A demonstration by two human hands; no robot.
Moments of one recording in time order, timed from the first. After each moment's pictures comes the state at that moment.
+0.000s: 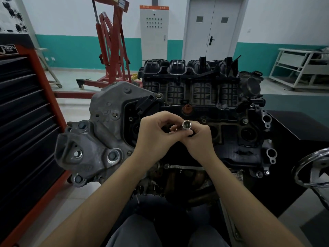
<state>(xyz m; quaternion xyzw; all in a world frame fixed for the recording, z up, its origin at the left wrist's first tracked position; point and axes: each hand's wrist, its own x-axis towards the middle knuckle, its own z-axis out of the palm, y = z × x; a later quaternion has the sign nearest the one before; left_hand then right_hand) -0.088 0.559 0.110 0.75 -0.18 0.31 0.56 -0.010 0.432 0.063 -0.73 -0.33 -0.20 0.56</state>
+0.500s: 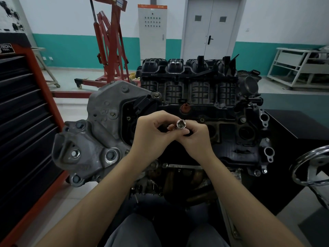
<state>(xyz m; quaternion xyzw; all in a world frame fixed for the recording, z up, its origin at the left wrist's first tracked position) -0.087 0.562 0.108 0.74 -0.20 0.32 0.56 -0.012 0.431 0.063 -0.73 -0.34 -0.20 0.56</state>
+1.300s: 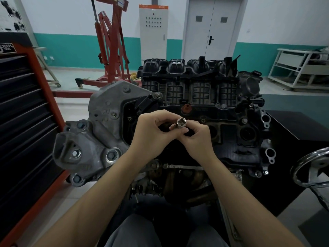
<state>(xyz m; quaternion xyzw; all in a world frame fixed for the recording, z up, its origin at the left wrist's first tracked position) -0.086 0.567 0.113 0.76 -0.22 0.30 0.54 -0.010 0.432 0.064 -0.74 -0.32 -0.20 0.56</state>
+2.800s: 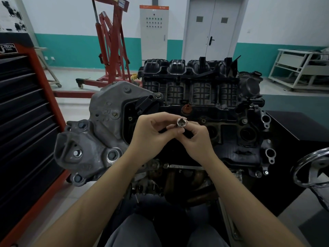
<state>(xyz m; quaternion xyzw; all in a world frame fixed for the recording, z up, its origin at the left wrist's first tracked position) -0.089 0.572 0.112 0.72 -0.24 0.26 0.59 -0.011 0.432 0.064 -0.76 -0.35 -0.20 0.52</state>
